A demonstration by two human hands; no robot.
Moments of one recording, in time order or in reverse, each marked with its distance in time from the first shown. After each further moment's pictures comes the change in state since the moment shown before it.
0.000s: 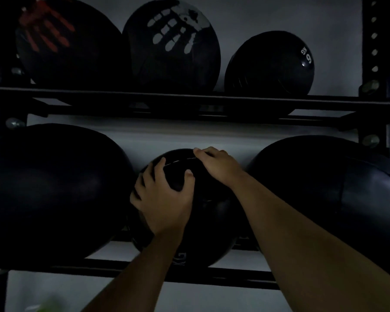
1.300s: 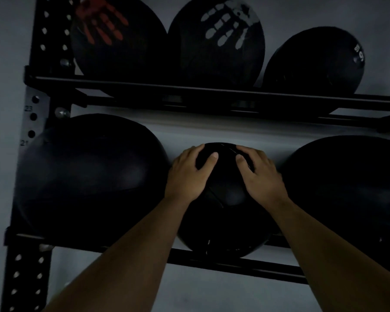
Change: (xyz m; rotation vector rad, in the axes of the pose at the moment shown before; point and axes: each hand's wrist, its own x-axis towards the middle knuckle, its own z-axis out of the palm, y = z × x) left_hand 0.064 -0.034 -0.037 -0.195 -0.420 0.154; right_hand -0.036 0.015 0.034 -0.027 0.305 -0.207
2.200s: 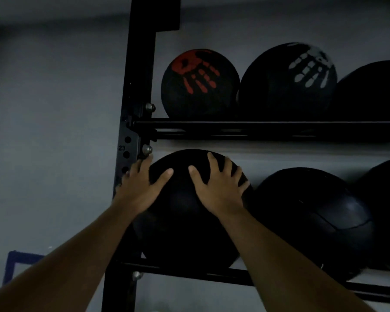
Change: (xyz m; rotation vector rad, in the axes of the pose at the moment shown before) left_hand -0.008 -0.146 -0.304 0.366 0.026 -0.234; right_hand -0.019 -0.277 0.170 -0.075 -0.127 0.048
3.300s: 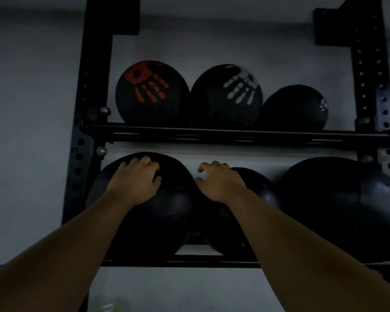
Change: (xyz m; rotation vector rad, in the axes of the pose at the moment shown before) left_hand -0.041 0.114 0.006 0.529 -0.009 0.467; right_hand -0.035 0.069 -0.140 -0.348 -0.120 -0.121
